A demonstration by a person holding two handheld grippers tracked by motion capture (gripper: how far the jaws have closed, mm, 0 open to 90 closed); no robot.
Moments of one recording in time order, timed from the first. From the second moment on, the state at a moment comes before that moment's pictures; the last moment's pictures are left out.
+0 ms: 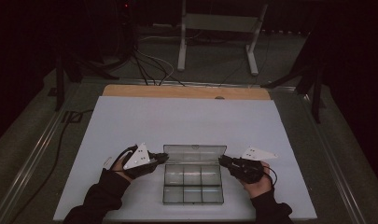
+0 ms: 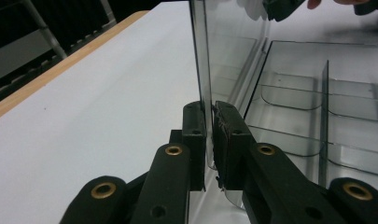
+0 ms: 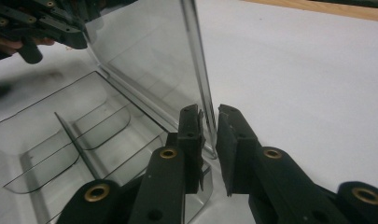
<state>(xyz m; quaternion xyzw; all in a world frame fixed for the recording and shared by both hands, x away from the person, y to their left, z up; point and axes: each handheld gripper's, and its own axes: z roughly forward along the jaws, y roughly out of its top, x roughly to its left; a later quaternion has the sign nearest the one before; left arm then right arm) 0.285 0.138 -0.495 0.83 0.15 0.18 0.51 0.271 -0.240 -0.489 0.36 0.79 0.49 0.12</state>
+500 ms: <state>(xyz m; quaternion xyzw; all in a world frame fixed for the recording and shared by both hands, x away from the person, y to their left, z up) 0.290 0.135 -0.495 0.83 0.19 0.17 0.50 0.275 -0.236 -0.490 0.38 0.78 0.48 0.13</state>
